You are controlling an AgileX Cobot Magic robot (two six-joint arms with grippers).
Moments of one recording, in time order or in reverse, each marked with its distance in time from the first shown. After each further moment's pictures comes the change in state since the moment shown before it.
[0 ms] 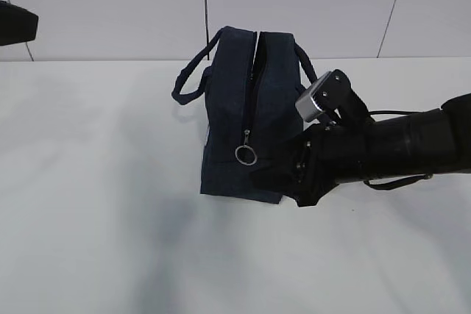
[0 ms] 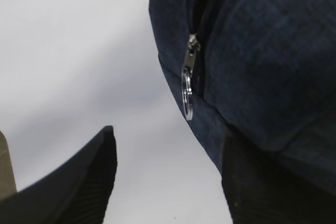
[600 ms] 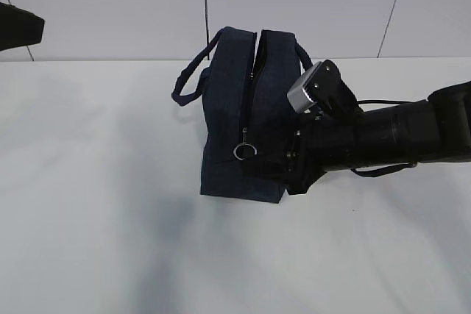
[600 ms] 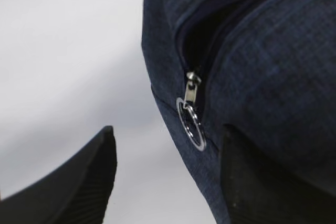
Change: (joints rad) left arm 0.000 0.025 0.000 0.012 -0.017 0.000; right arm 0.000 0.050 -0.066 0.016 0.040 -0.048
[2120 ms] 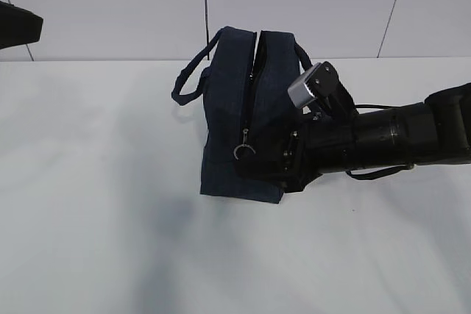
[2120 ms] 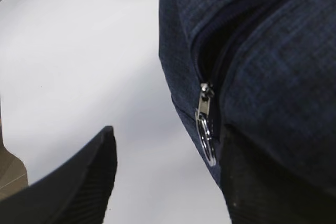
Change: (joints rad) left arm 0.000 0.000 0.000 0.019 -0.006 0.000; right arm 0.000 0.015 -0.003 0.001 0.067 0.068
